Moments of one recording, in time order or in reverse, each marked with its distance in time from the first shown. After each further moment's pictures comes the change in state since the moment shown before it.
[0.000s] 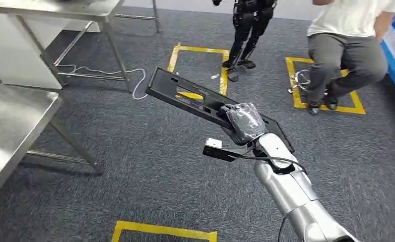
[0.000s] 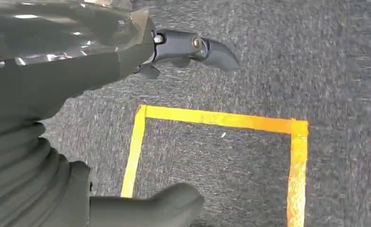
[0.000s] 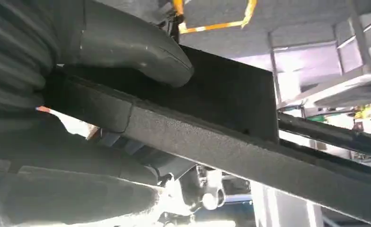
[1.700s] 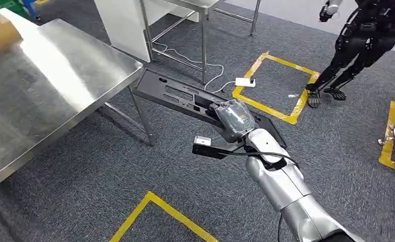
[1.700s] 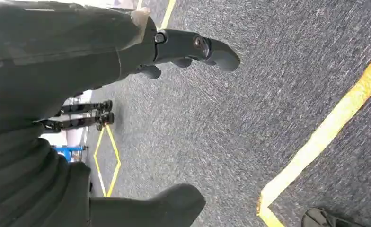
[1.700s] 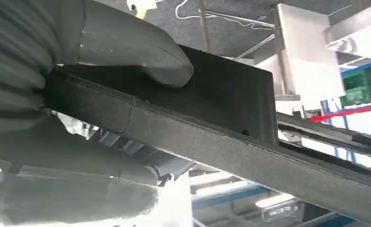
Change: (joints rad) left arm -0.006 0.010 -0.015 0.002 -0.129 -0.143 0.668; right arm -0.032 0.038 0.039 -0.026 0.025 0.068 0.038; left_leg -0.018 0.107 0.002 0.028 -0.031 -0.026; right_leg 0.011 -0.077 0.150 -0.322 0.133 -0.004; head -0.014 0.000
